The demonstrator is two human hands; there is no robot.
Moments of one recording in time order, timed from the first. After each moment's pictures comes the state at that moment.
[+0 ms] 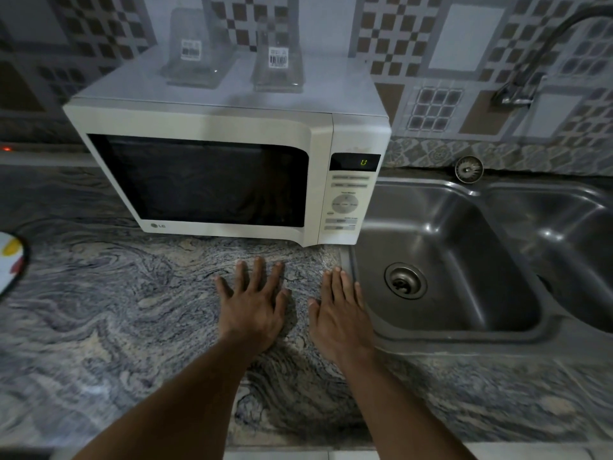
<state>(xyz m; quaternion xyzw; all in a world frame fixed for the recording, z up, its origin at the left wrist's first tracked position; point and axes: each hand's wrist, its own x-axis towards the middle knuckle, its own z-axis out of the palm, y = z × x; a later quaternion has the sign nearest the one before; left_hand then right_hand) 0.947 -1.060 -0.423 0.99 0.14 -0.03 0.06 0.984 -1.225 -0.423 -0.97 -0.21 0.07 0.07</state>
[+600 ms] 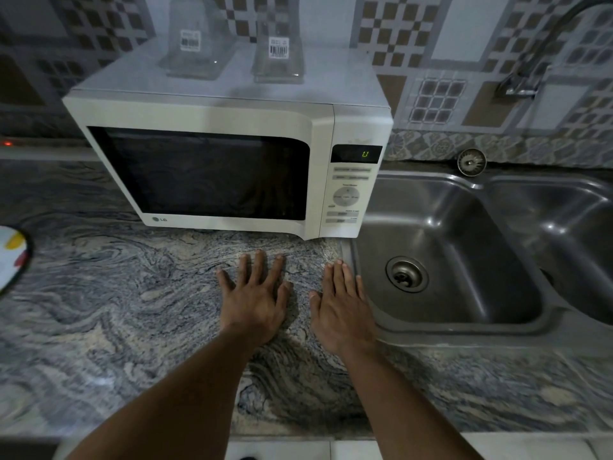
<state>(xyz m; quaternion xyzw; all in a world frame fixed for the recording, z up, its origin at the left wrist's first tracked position) 0.946 -1.060 -0.424 0.99 0.13 -0.02 0.06 0.985 -1.226 -0.425 -0.97 -0.20 0.07 0.07</state>
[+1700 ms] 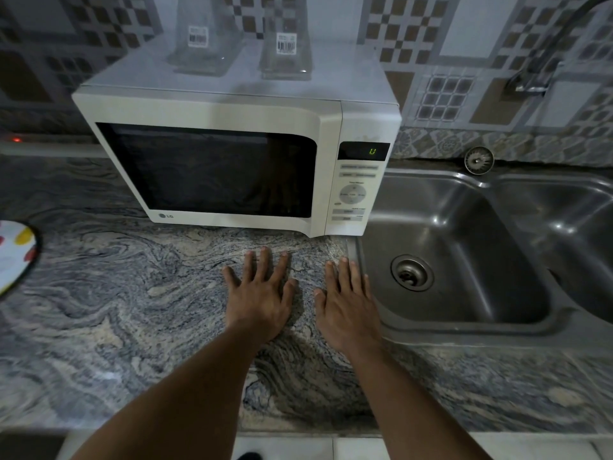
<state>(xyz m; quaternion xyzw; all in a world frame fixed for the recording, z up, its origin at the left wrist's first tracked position) 0.945 -1.058 -0.425 0.99 0.13 -0.02 0.06 0.985 -1.227 -0.423 -0.97 -0.20 0.08 0.07</state>
